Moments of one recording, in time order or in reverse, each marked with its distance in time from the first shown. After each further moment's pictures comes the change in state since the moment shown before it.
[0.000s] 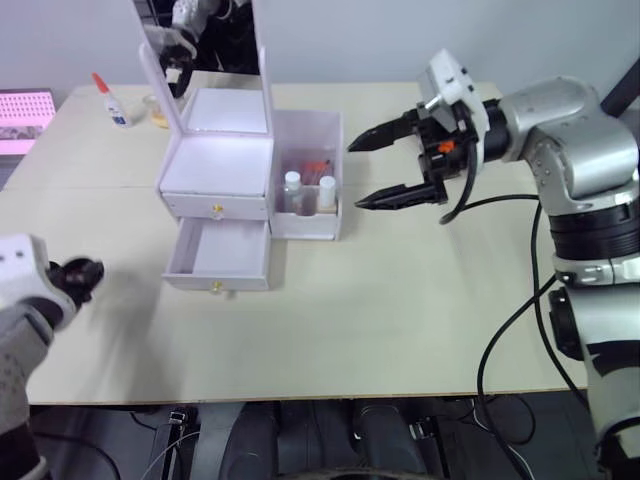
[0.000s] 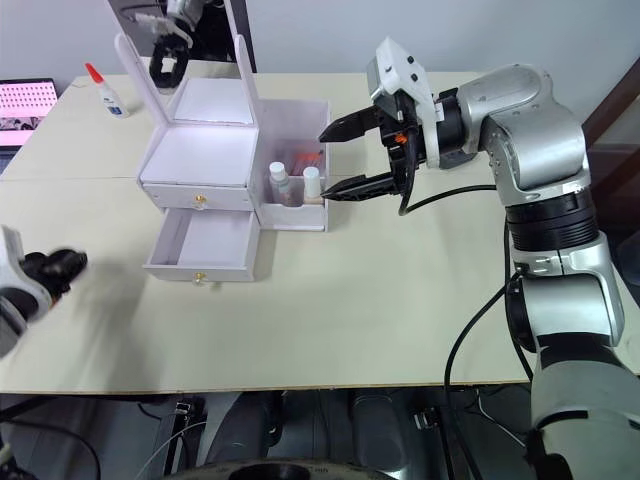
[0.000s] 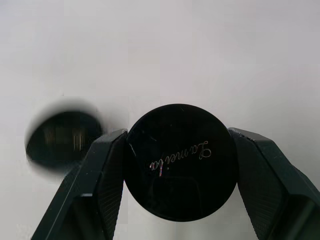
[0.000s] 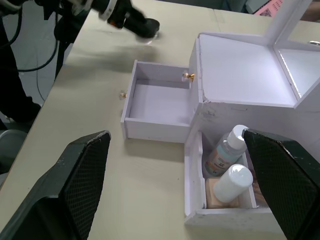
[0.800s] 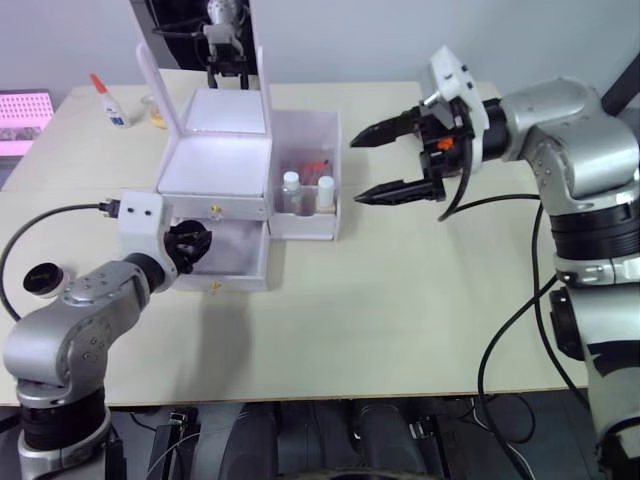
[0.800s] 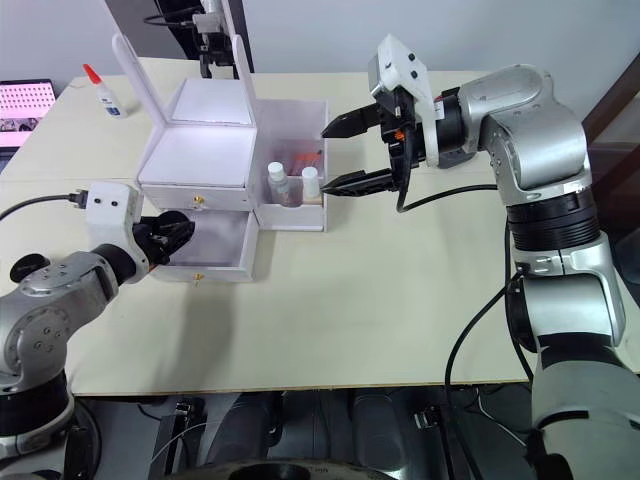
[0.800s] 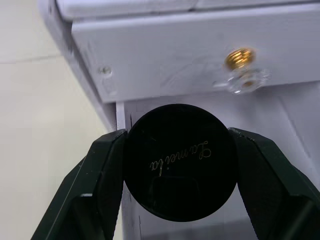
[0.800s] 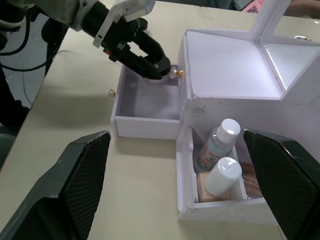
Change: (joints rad) left arm -0.171 -0.157 -0.336 -0.212 0.019 0.203 0.059; right arm 0.000 -0.005 0.000 0.004 -0.001 0.009 -0.037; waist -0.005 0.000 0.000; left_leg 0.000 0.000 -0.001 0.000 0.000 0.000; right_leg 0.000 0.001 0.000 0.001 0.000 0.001
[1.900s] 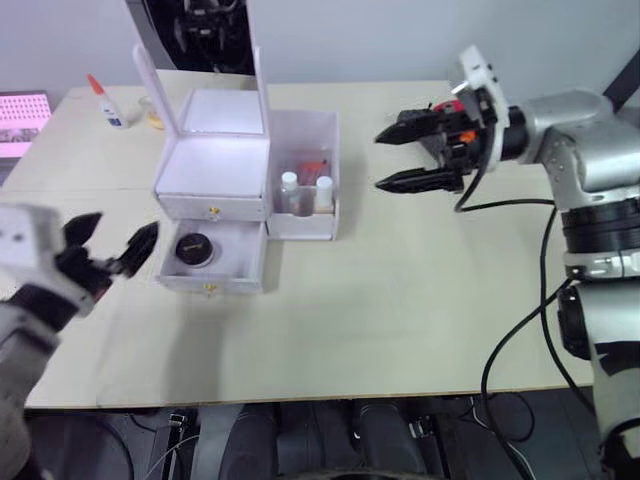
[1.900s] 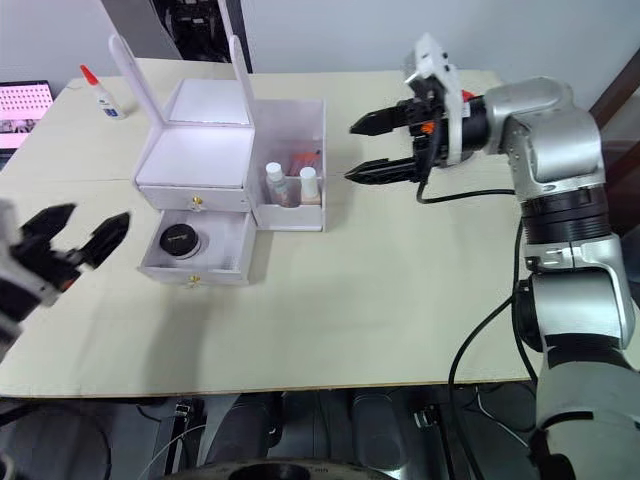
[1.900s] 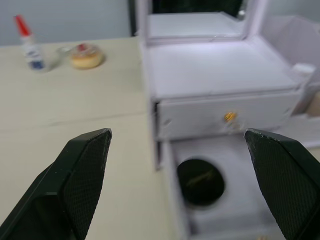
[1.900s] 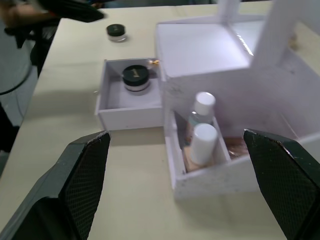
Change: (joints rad) left arm 0.418 0.017 0.553 -0.191 -0.160 -0.295 -0.381; right arm 0.005 -0.029 -0.047 0.262 0.002 -0.052 0.043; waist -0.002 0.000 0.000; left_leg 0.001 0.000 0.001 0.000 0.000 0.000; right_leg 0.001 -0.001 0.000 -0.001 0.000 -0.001
